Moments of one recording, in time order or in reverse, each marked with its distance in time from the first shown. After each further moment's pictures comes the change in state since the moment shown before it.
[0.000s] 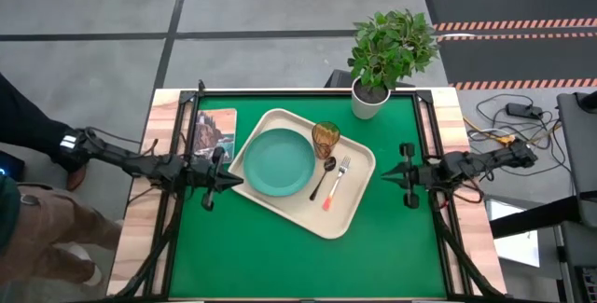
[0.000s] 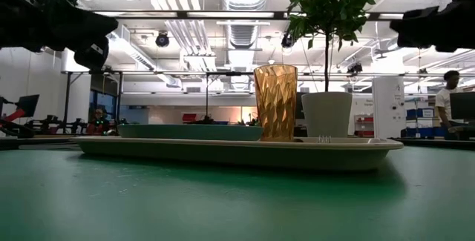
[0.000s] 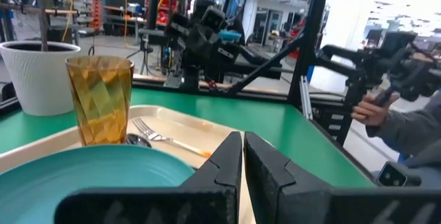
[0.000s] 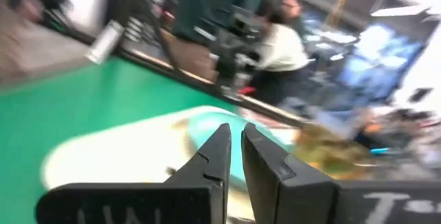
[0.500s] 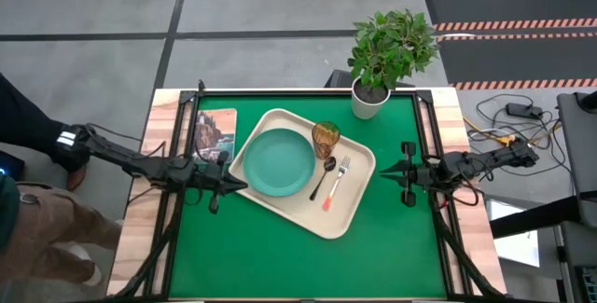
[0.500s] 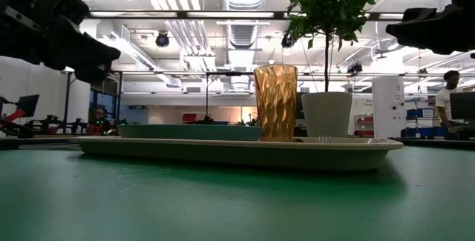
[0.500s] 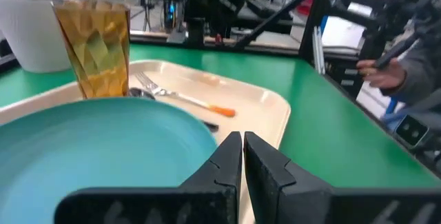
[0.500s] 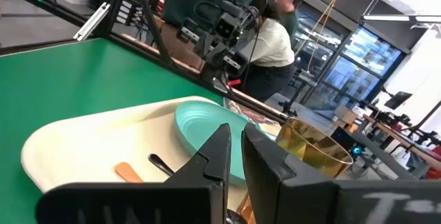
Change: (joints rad) left arm 0.000 0.118 0.000 -0.001 0.000 0.000; right arm 0.000 0.029 0.008 0.000 0.072 -0.133
